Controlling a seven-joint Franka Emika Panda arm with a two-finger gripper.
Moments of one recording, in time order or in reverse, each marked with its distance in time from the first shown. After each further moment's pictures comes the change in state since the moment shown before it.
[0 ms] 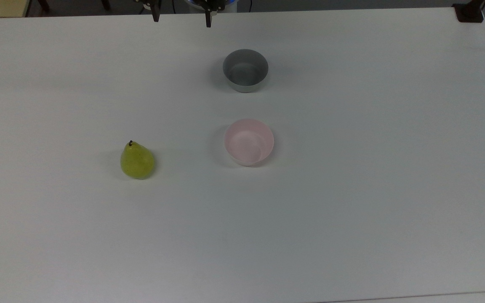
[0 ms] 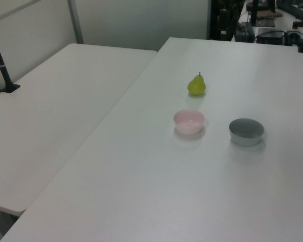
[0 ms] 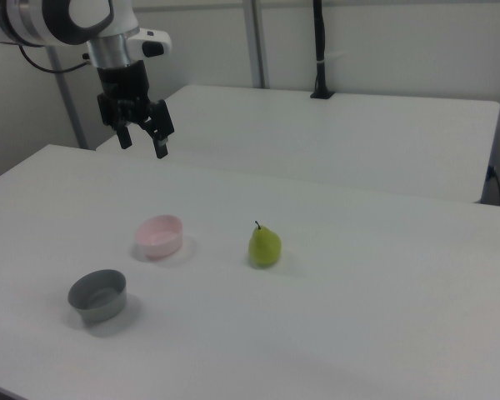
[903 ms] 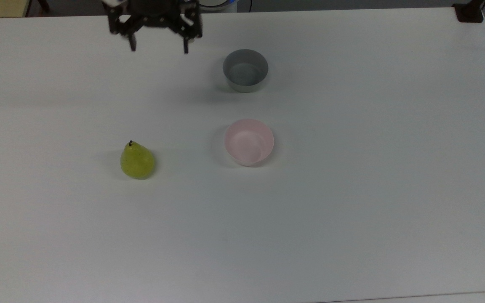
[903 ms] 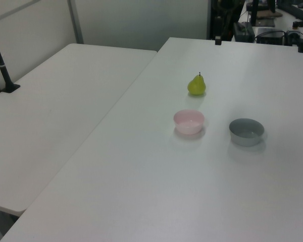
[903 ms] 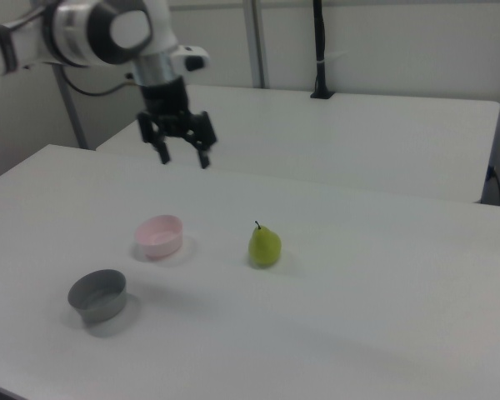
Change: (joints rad) arm -0.034 0.109 -0.027 0.040 -0.049 0.081 -0.174
